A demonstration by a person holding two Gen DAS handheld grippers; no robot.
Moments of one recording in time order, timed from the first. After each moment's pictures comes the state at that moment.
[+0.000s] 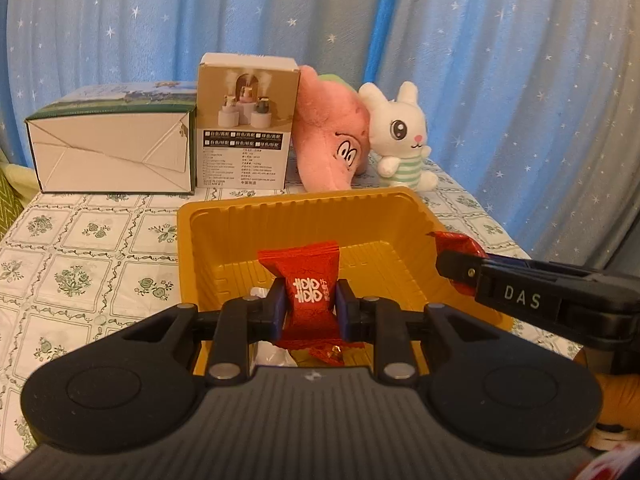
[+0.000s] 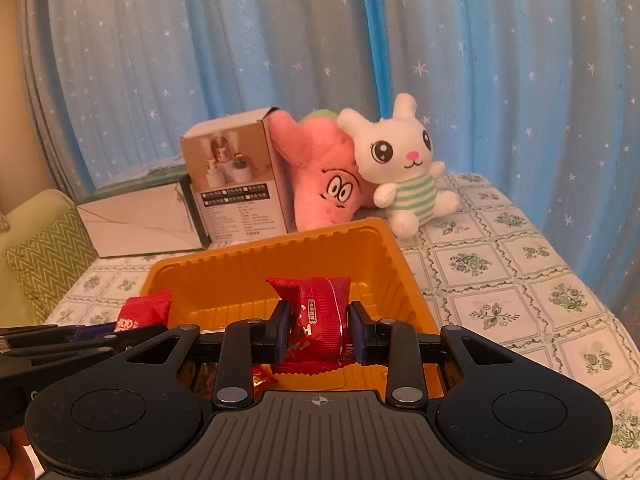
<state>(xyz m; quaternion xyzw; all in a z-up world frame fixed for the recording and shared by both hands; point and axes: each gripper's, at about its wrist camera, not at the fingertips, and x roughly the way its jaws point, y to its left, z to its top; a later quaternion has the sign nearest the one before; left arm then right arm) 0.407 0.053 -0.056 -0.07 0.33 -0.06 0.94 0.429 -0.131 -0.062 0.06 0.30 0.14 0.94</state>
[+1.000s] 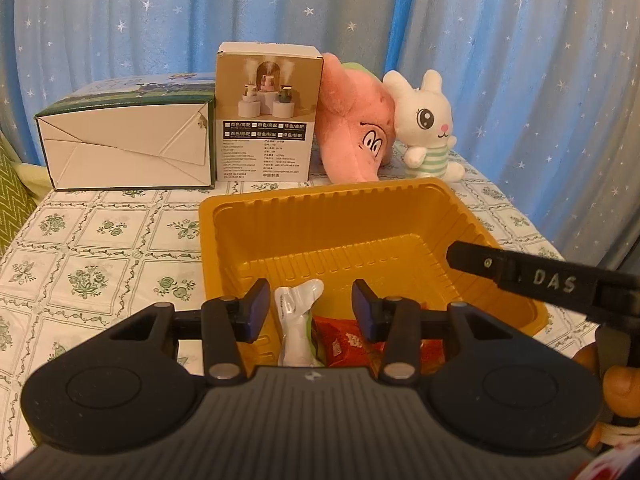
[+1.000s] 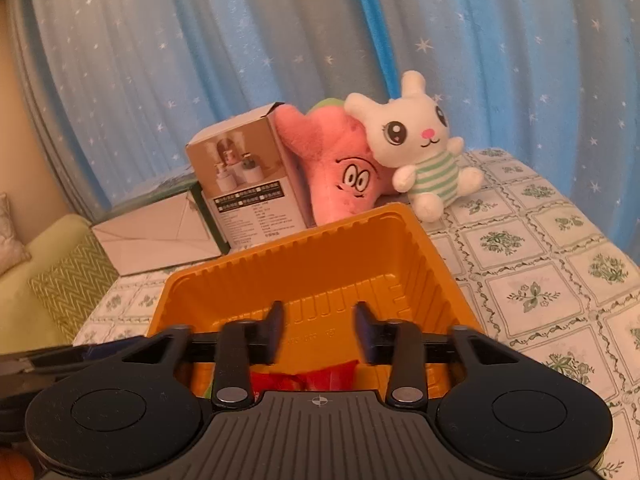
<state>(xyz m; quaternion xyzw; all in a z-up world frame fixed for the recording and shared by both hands) 0.417 0.062 -0.065 -0.05 0.34 -0.03 0.94 0.443 -0.136 -0.074 0.13 0.30 0.16 0.93</state>
